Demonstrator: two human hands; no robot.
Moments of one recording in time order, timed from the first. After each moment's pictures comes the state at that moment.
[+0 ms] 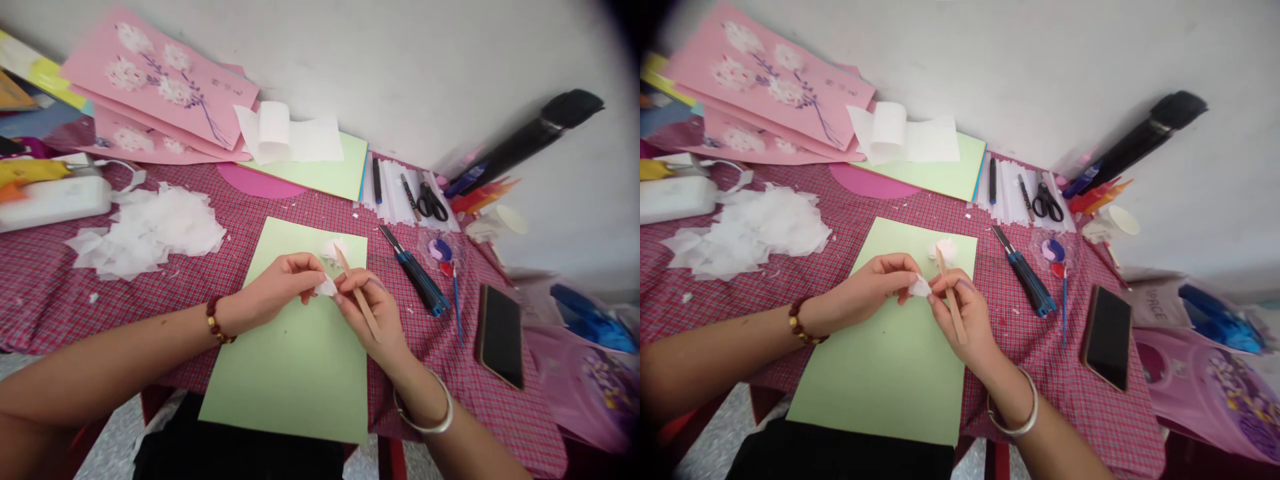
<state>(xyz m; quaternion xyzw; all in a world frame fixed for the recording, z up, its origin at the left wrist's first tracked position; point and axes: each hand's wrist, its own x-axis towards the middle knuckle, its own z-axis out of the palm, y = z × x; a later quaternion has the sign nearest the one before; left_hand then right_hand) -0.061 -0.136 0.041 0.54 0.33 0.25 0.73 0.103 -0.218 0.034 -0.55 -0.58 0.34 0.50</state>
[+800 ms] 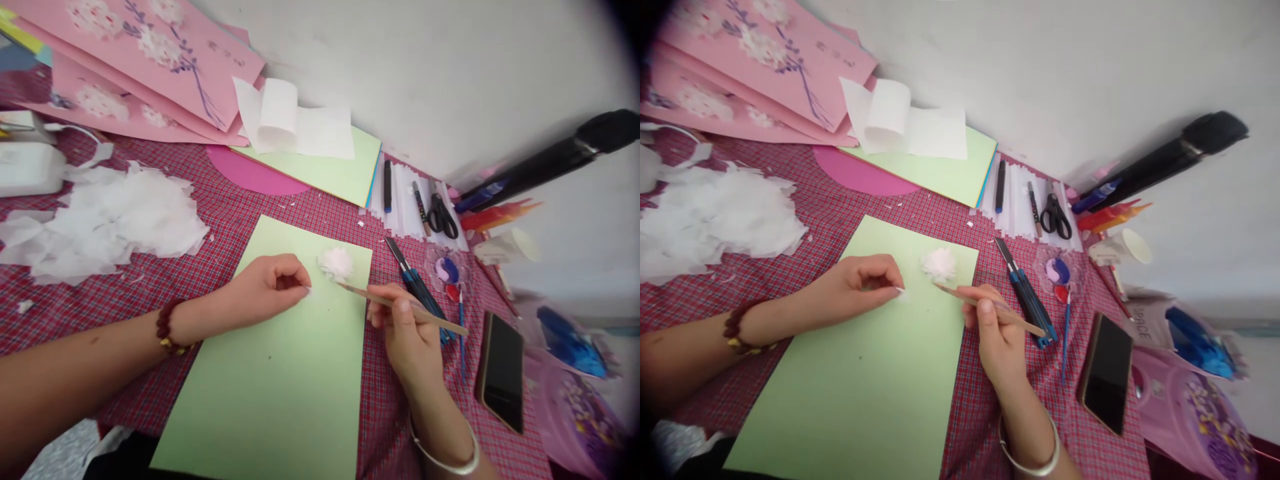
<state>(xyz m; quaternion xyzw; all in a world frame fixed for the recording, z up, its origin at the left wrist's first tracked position) -0.072 -0.111 0.037 0.70 0.37 0.20 0.58 0.153 -0.216 0.019 -0.59 -0.49 0.35 0.53</state>
